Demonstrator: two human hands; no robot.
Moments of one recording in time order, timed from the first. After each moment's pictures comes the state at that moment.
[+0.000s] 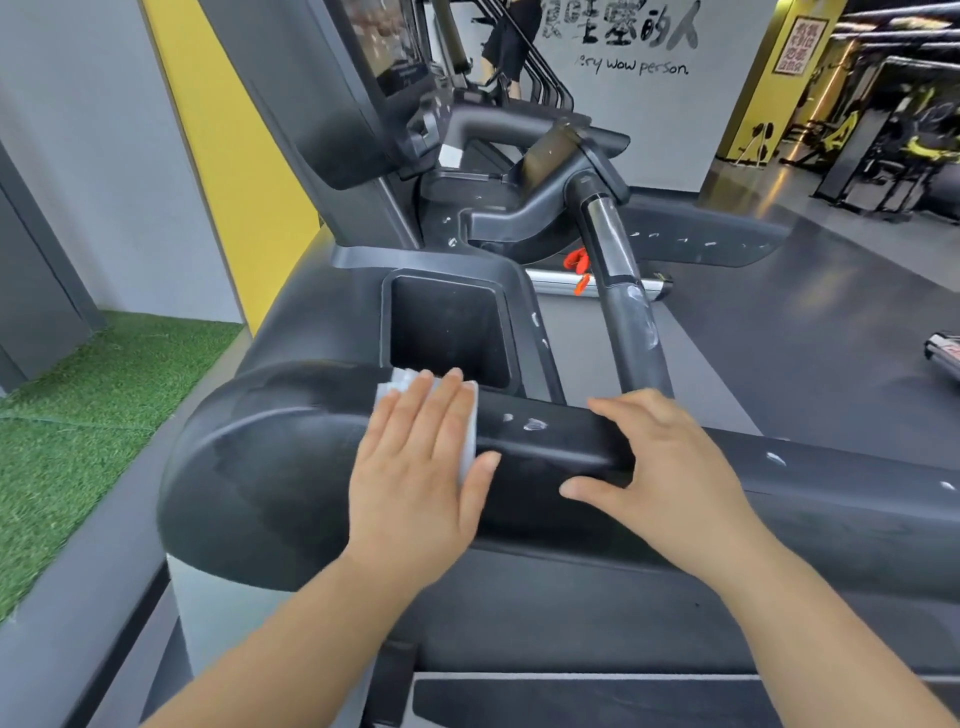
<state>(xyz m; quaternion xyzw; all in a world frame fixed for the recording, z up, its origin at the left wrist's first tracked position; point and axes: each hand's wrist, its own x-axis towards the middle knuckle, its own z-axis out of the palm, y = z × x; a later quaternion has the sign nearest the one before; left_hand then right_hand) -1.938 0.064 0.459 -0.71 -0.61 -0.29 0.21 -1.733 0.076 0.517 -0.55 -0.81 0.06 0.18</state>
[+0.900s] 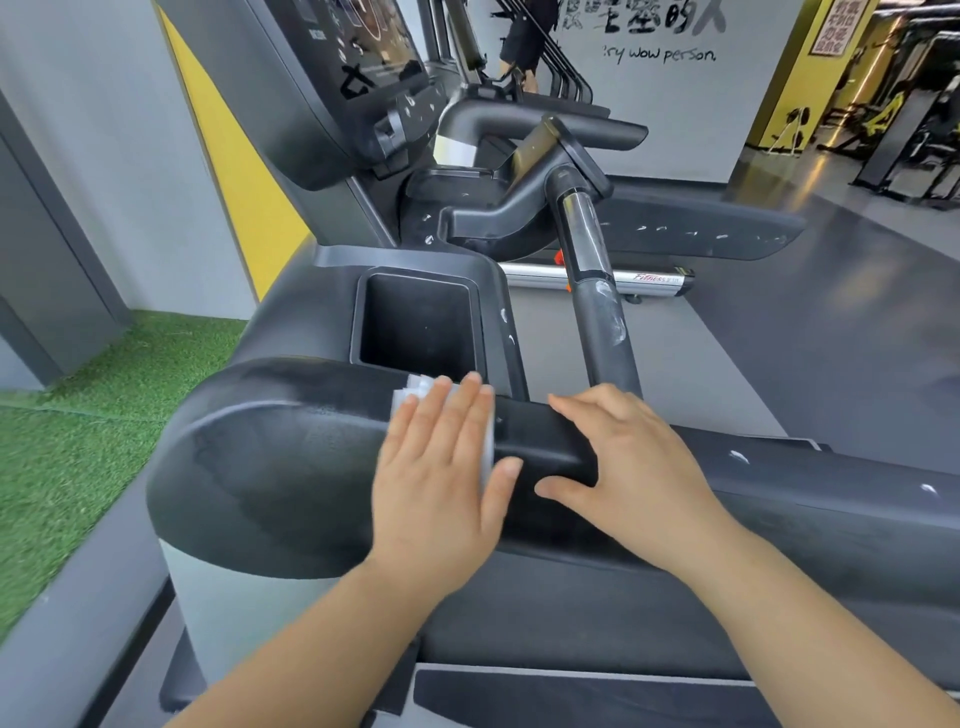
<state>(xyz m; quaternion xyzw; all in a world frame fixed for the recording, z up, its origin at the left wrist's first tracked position) -1.887 0.061 0.457 -0.71 -0.62 -0.28 0.20 -1.718 0.086 0.519 -0.48 -0.86 0.05 0.16</state>
